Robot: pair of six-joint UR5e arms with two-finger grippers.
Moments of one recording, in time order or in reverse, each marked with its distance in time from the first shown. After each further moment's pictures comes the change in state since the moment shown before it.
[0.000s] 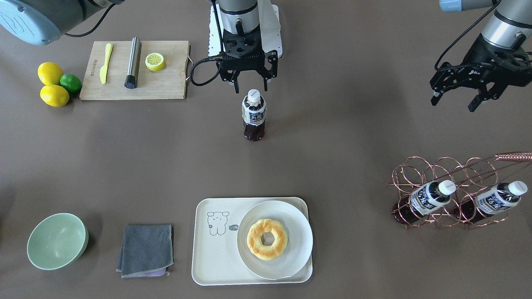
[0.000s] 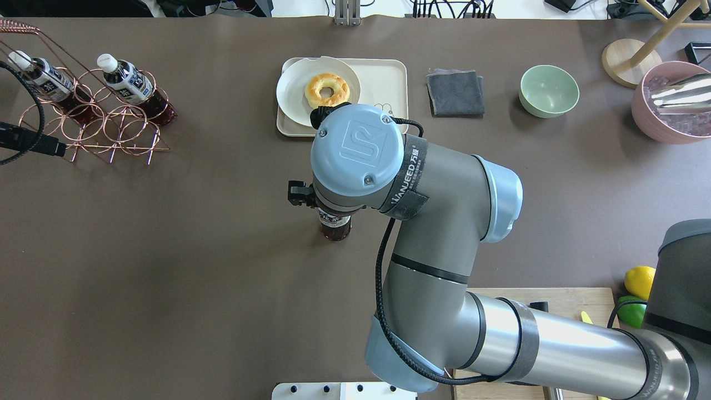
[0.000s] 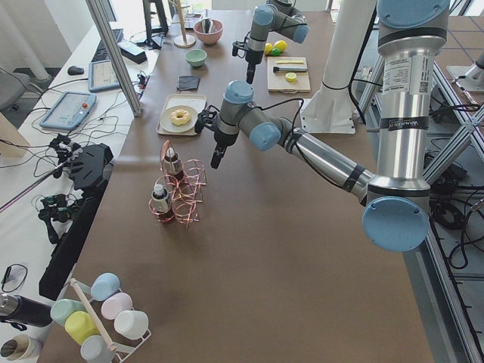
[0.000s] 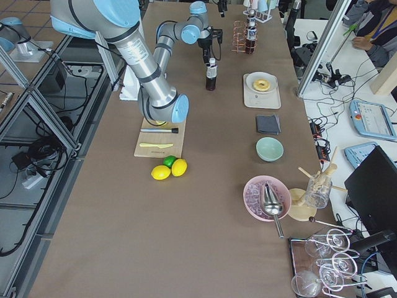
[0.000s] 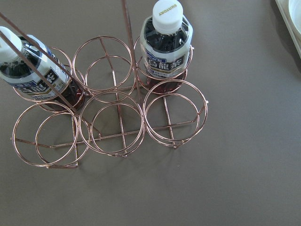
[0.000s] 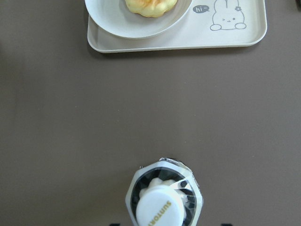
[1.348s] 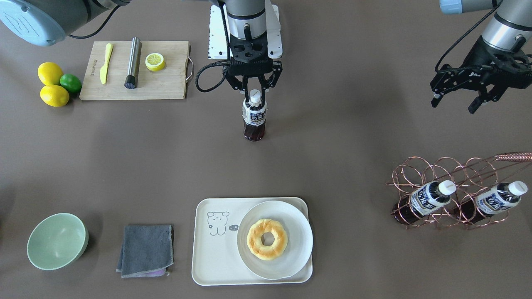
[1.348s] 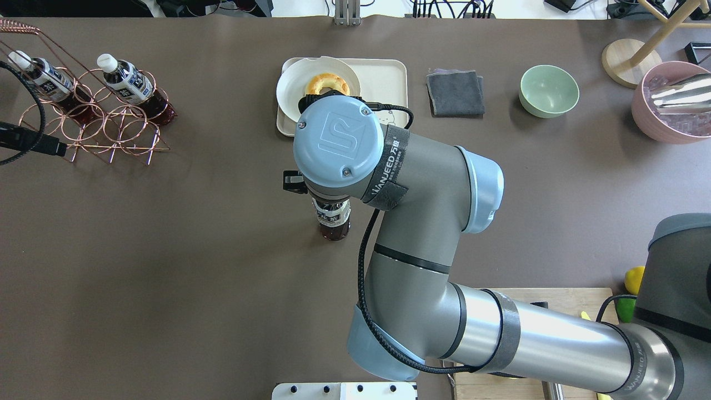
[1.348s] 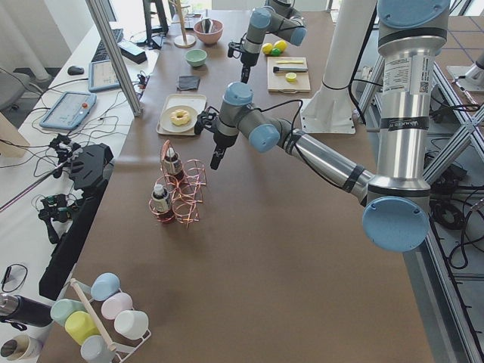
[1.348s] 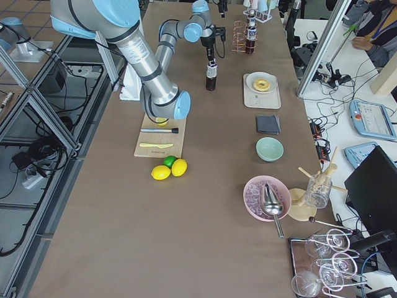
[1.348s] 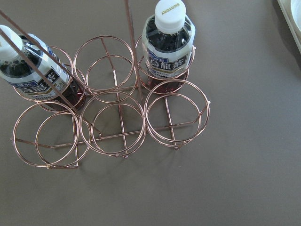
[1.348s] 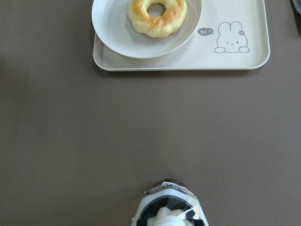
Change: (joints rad) left arm 0.000 0.000 0.013 -0.013 0.000 -0.003; right arm 0.008 0.042 -0.053 0.001 -0.047 -0.033
